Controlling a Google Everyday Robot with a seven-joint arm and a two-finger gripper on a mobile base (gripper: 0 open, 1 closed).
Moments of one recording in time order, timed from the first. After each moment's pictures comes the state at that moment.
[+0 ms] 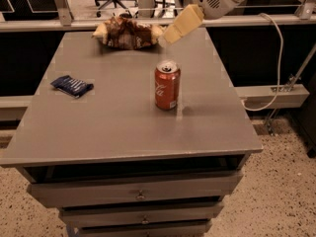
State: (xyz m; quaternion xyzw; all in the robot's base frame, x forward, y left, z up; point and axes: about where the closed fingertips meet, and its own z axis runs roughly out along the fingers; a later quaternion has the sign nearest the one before) arm 0.646 -0.076 0.999 -0.45 0.81 0.16 0.35
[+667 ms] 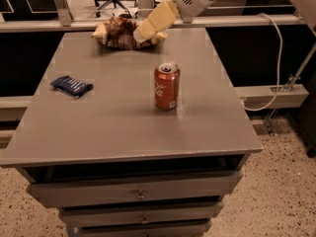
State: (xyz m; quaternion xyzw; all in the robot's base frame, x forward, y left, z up) arm 0.651 -0.025 1.004 -0.42 0.82 0.18 0.35
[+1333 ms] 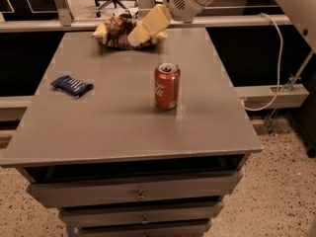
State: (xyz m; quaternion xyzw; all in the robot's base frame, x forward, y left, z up) arm 0.656 -0.008 0.995 -0.43 0.81 0.18 0.35
